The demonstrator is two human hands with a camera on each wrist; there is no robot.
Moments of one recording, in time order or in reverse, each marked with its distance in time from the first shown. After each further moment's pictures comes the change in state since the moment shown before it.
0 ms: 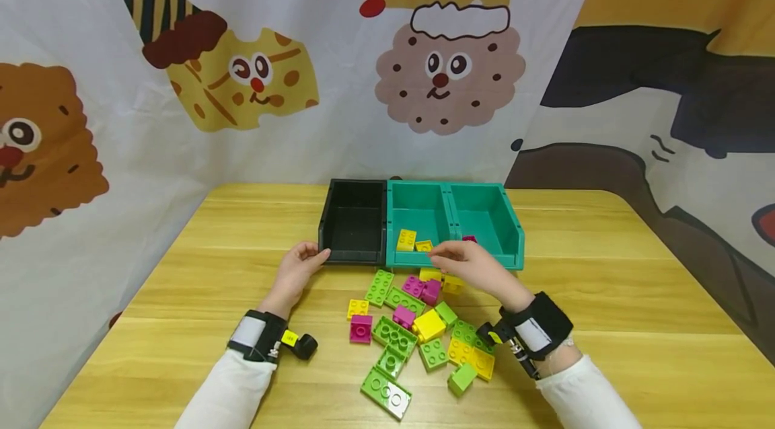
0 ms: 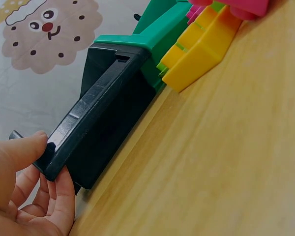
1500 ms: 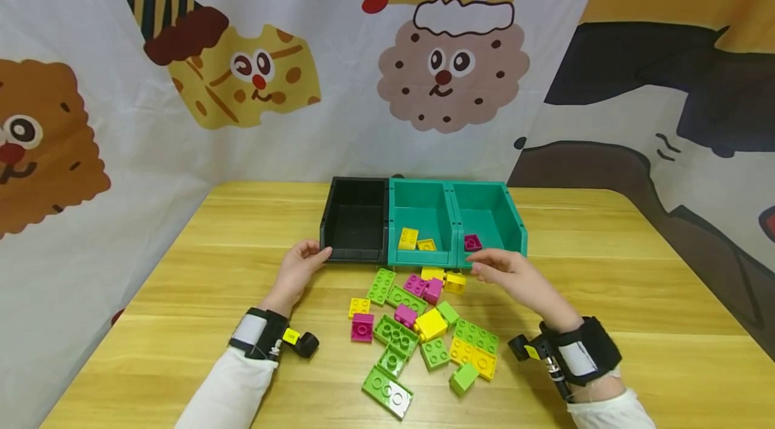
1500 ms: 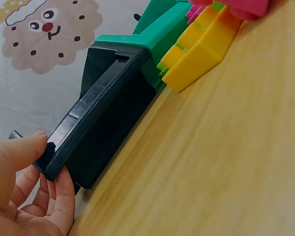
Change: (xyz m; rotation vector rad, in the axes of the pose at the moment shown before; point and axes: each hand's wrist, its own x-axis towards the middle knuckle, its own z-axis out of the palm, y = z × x) left_hand 0.003 -0.002 0.001 0.013 0.010 0.006; right_hand -0.044 0.024 -0.025 0.034 0.079 0.023
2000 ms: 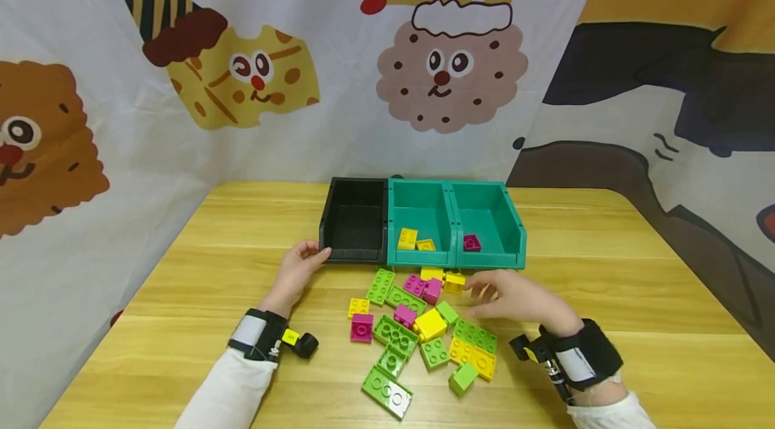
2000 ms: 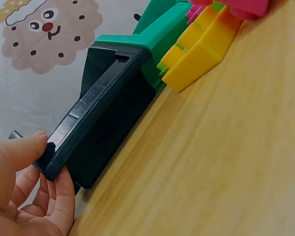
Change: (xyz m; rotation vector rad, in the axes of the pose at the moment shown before) left_hand -0.001 0.001 -0.001 0.007 0.000 0.003; right_hand -0.005 -0.010 0.003 -0.274 -0.287 -0.001
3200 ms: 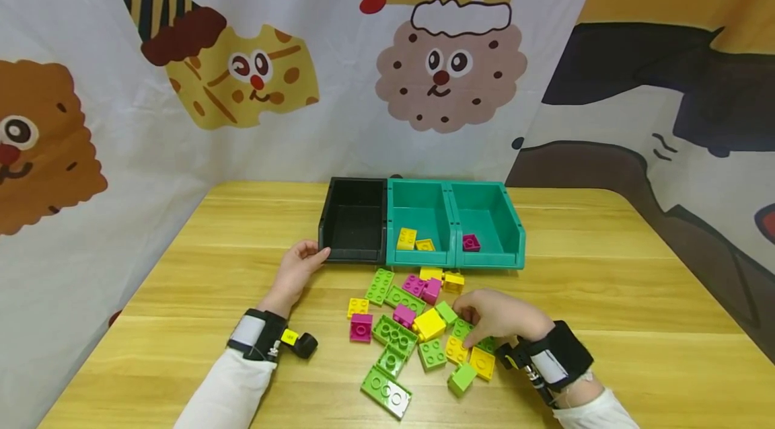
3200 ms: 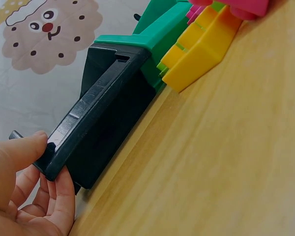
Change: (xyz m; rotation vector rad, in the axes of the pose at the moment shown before) left_hand 0.000 -0.002 0.000 -0.033 -0.018 0.006; right_hand 0.013 -0.002 0.029 -0.034 -0.169 0.028
